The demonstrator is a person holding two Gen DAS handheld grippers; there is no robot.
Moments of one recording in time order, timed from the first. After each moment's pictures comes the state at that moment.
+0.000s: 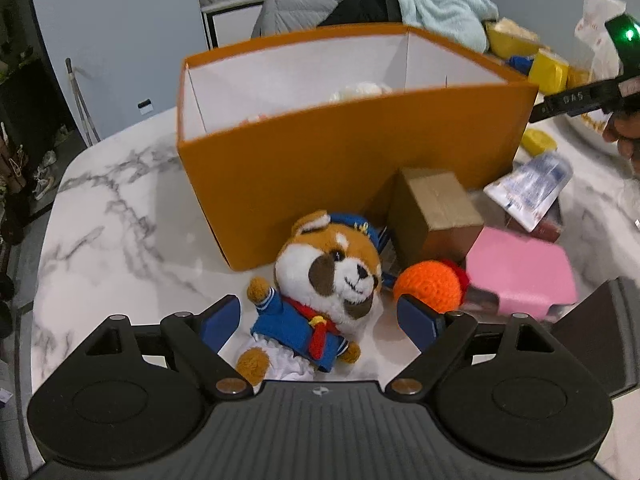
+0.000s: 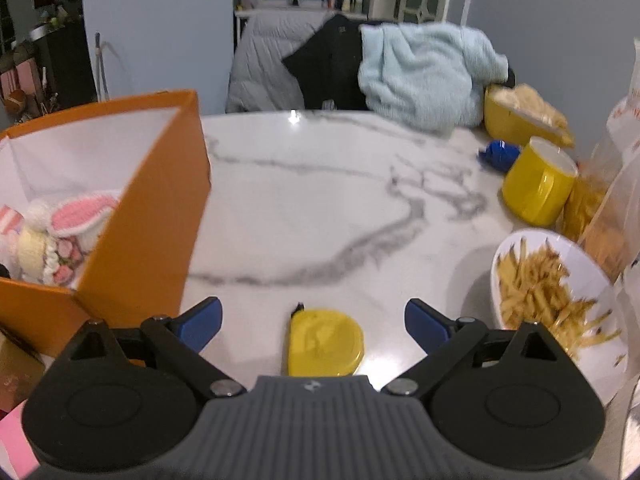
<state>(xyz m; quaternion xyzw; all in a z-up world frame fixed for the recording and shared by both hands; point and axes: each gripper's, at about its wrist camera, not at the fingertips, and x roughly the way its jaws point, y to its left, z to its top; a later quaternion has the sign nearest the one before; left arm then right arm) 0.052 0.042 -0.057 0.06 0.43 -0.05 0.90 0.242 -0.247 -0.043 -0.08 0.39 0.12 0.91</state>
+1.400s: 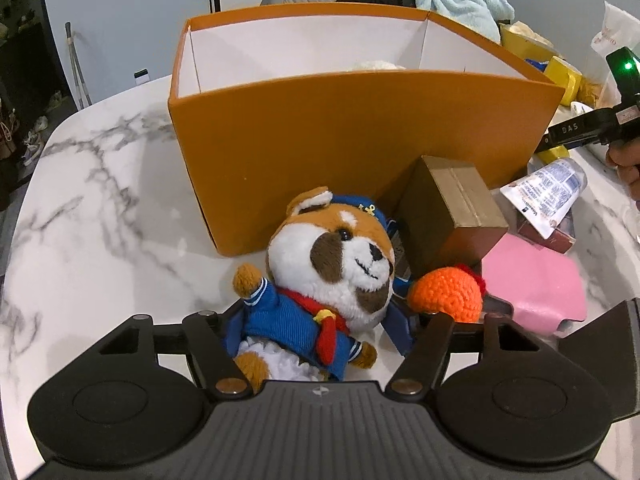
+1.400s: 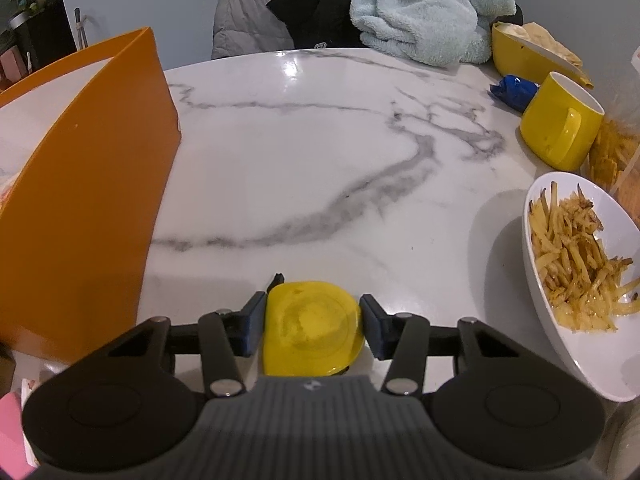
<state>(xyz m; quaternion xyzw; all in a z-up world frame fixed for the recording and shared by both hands) 0.068 0.055 -0.070 0.02 0.45 -0.06 0.89 0.272 -0.253 -0.076 -0.07 0.45 0.12 0.88</state>
